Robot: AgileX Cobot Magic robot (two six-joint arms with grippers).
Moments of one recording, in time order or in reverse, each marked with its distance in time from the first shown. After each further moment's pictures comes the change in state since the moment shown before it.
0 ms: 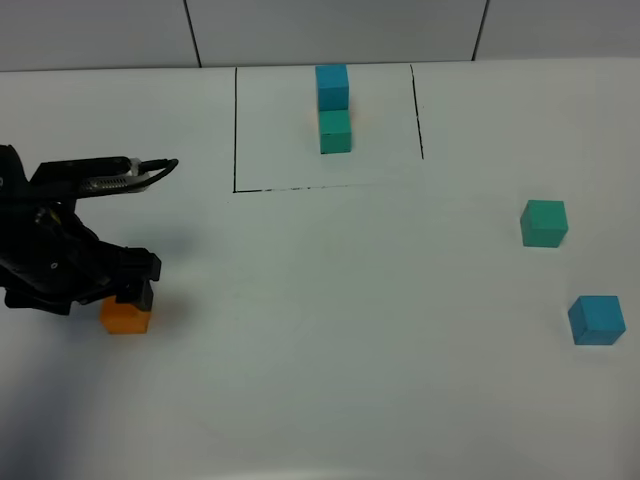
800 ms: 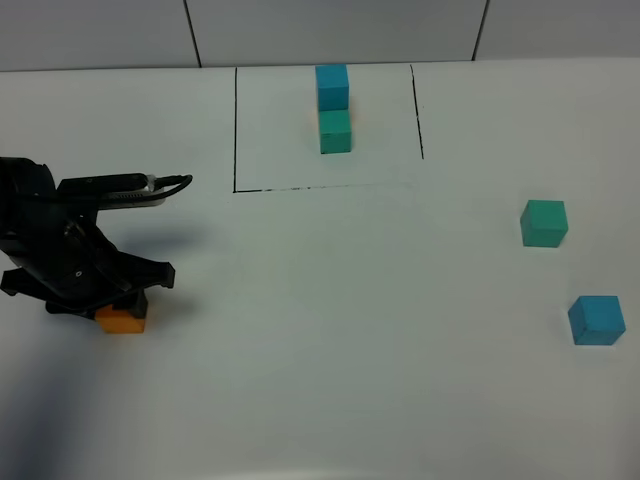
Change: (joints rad) left arm 0.000 0.121 -0.002 0.010 -0.109 0.010; right arm 0.000 0.000 0.000 0.000 -0.001 0.000
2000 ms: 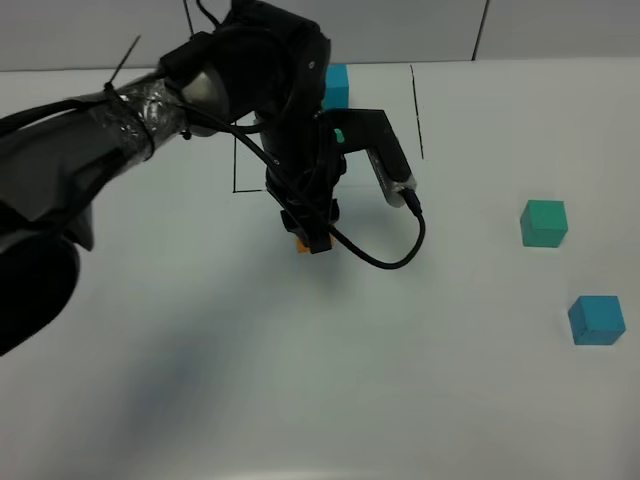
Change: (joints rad) left arm -0.433 0.499 -1.077 0.066 0.656 0.842; right arm 0.000 0.000 0.000 0.000 0.000 0.000
